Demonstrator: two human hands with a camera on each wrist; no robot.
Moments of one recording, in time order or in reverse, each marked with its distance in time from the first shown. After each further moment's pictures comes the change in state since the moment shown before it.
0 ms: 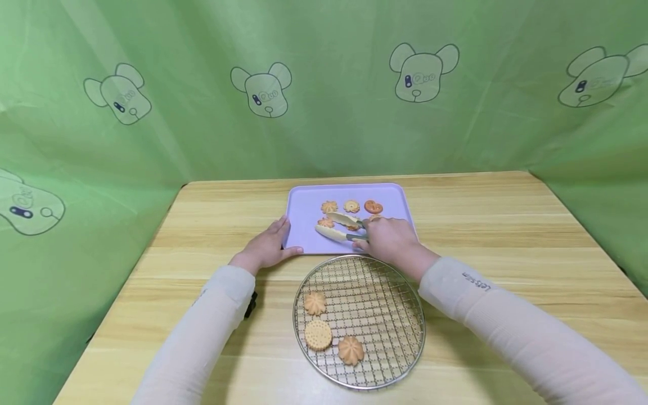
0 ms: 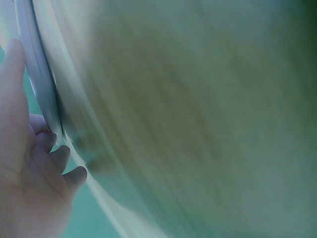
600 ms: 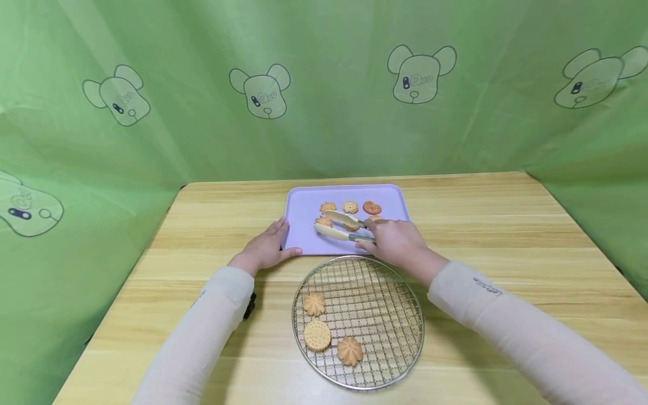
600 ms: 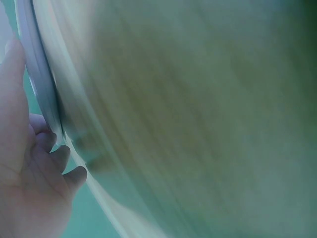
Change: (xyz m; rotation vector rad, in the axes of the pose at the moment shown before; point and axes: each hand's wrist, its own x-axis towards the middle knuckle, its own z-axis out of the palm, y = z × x) left_hand -0.002 0.002 -0.001 0.000 0.000 -0.005; right_hand -0.014 0.011 0.002 0.020 0.112 -0.059
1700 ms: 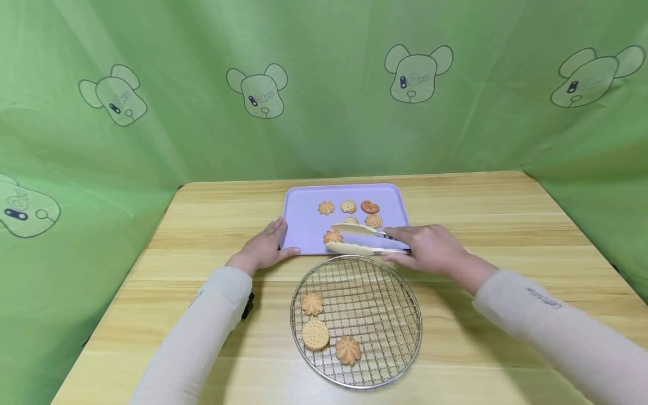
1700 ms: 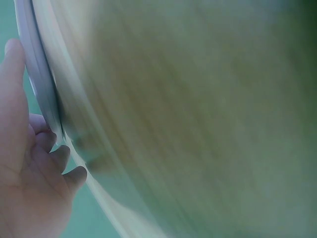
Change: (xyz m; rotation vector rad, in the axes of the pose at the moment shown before) left_hand 0.001 -0.001 0.002 -0.010 0.009 0.003; right_hand -0.047 0.049 -0.009 0.055 0.152 -0.255
